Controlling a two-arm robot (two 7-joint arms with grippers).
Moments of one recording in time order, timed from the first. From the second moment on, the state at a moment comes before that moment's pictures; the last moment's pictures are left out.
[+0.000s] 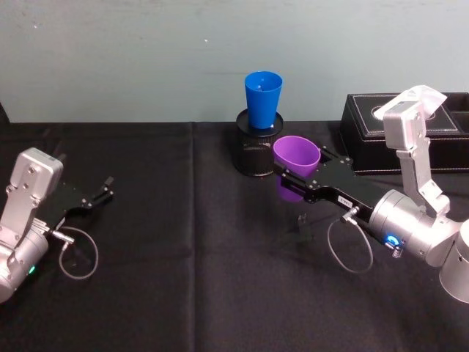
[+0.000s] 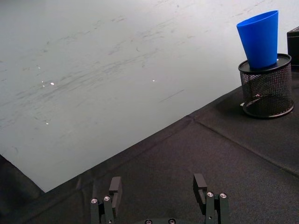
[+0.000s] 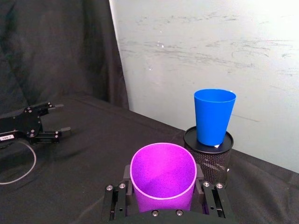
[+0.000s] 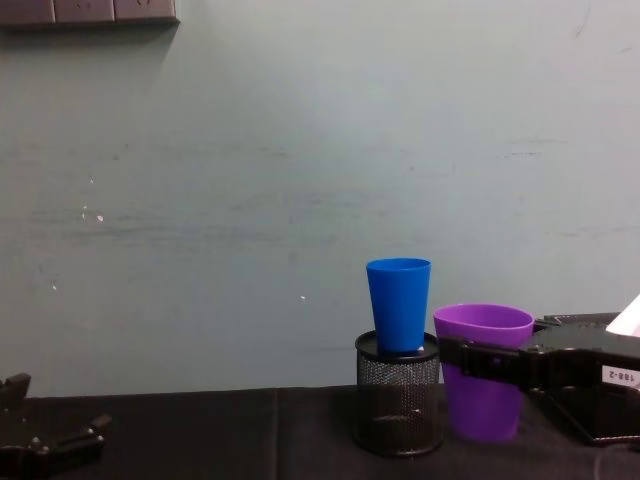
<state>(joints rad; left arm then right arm) -0.20 0.60 0.45 -1.41 -0.25 -0.12 0.03 0.25 0.42 -0.33 -1.50 0.42 0.09 0.45</state>
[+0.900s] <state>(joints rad) -0.20 0.60 0.45 -1.41 -0.25 -0.12 0.03 0.25 0.42 -0.33 -1.50 0.42 0.09 0.45</state>
